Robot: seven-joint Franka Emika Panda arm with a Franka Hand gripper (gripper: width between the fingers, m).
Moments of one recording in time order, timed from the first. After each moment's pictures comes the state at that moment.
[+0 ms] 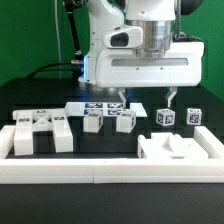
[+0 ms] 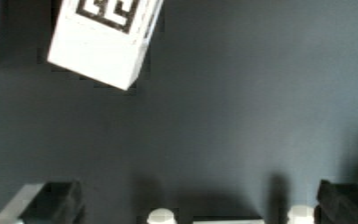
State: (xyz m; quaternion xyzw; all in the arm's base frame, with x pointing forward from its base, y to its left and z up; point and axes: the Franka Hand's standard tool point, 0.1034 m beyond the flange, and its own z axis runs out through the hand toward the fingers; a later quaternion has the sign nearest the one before) arm 0.487 0.051 0.060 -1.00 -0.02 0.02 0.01
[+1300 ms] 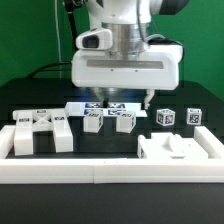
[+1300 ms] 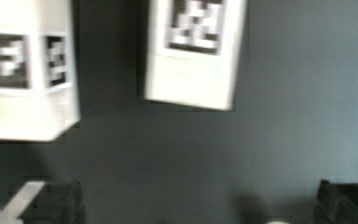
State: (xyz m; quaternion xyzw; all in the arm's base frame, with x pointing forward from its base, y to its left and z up) arm 0.477 -0.004 0.054 -1.00 0.08 0.04 0.01
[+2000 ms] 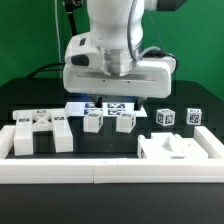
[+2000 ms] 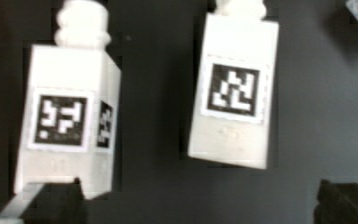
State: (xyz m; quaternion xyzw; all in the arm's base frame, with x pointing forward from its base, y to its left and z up) arm 0.468 -0.008 0.050 -0.96 0.09 0.25 0.02
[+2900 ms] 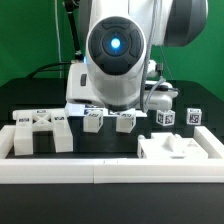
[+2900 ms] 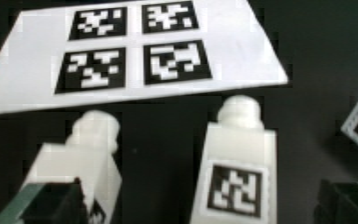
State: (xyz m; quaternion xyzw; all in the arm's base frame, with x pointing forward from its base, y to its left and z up) arm 0.449 0.002 0.042 -0.87 0.07 0.48 0.03
